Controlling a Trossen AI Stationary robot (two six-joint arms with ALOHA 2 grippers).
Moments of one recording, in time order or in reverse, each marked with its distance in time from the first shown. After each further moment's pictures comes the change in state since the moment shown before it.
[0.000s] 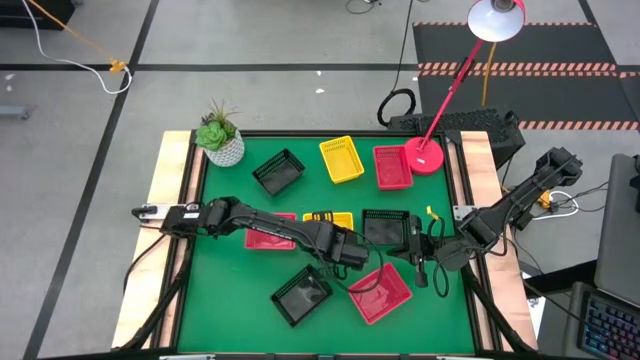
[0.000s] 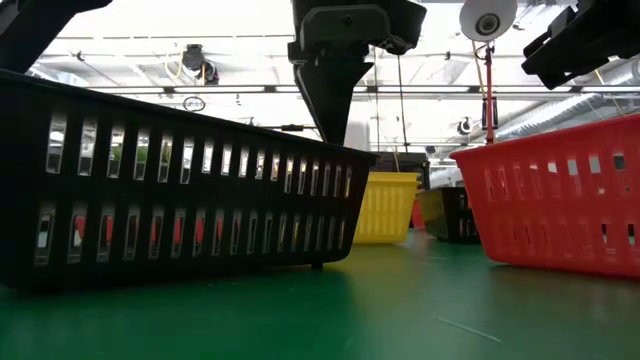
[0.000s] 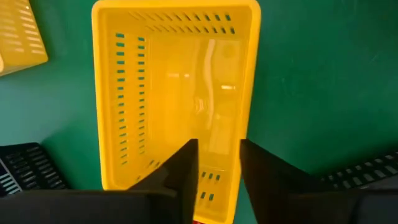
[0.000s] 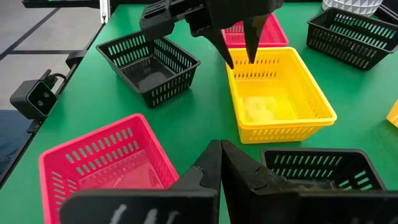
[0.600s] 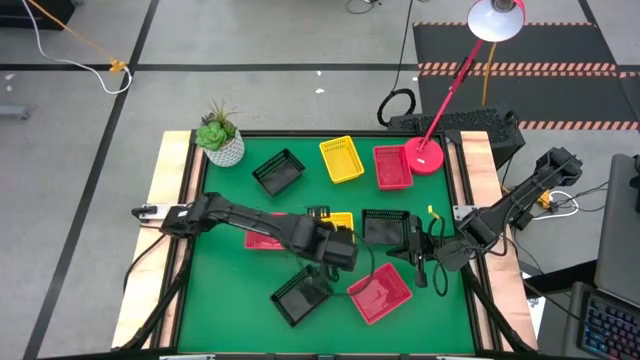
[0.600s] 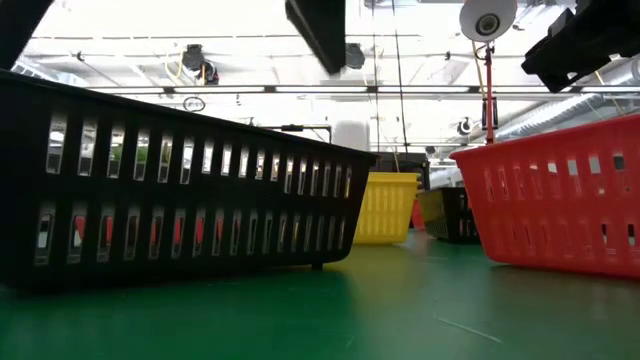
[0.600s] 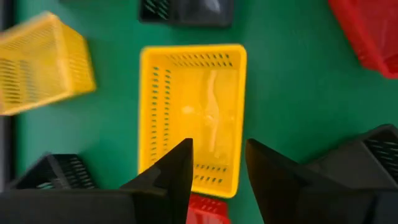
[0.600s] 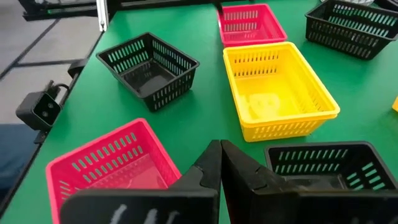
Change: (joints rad) left arm -0.054 -0.157 0.003 0.011 -0.082 0.040; right arm 0.000 0.000 0.000 0.004 0.000 0.072
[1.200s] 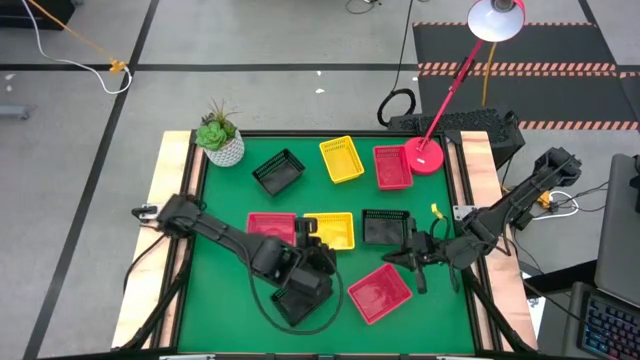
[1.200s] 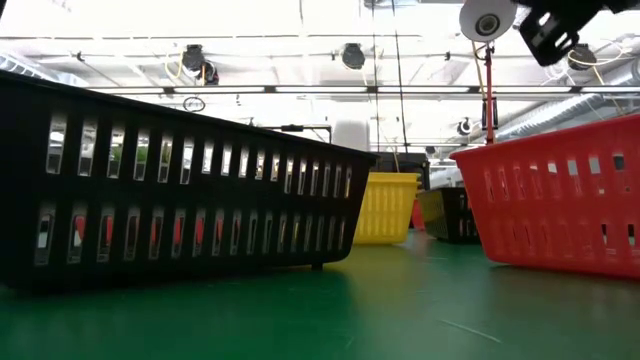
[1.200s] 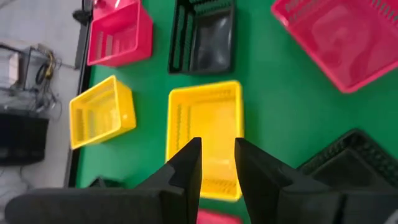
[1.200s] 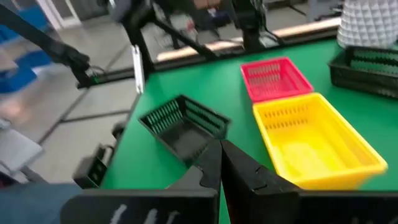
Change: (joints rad) left arm -0.154 -0.190 -0.243 0.215 -0.249 0.047; right arm 0.017 0.028 0.000 0.302 0.019 -0.028
